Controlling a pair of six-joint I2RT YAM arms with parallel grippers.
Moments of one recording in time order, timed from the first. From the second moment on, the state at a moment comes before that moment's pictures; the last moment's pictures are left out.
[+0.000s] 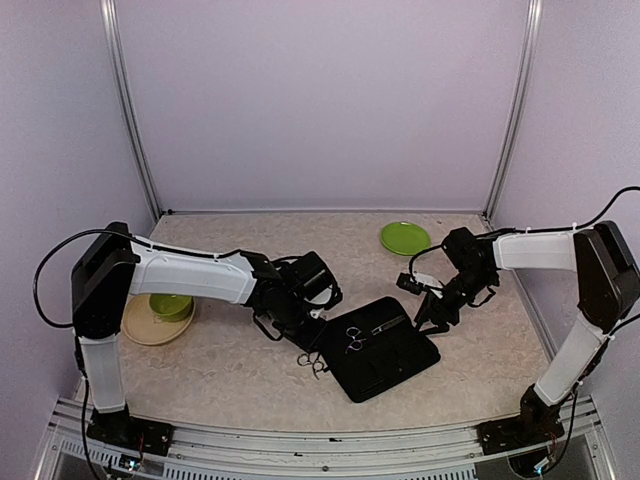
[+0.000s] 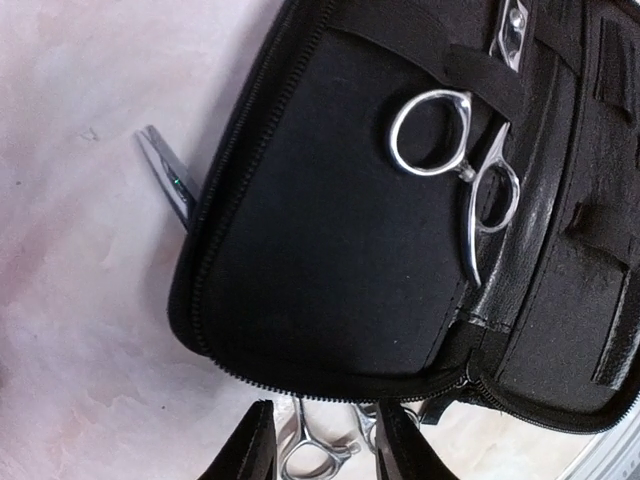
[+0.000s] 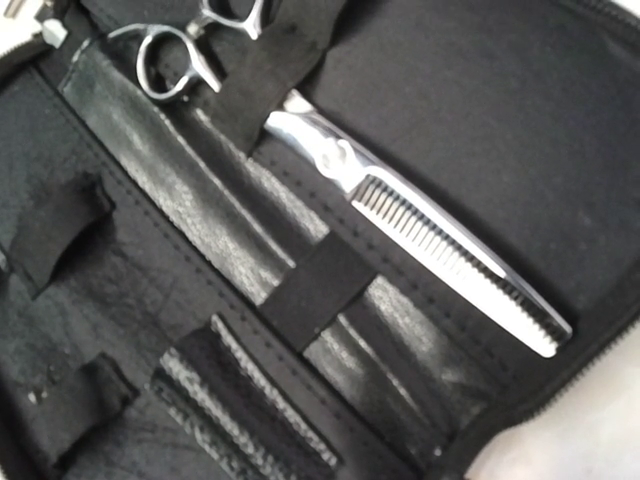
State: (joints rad) left arm -0.99 1.95 1.35 -0.58 0.07 -0.28; right arm 0.37 1.67 1.00 -0.71 -0.61 -0.74
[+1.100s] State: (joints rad) left arm -0.91 1.71 0.95 -0.49 0.01 -0.57; right arm 0.37 1.65 1.03 -0.72 -0.61 -0.74
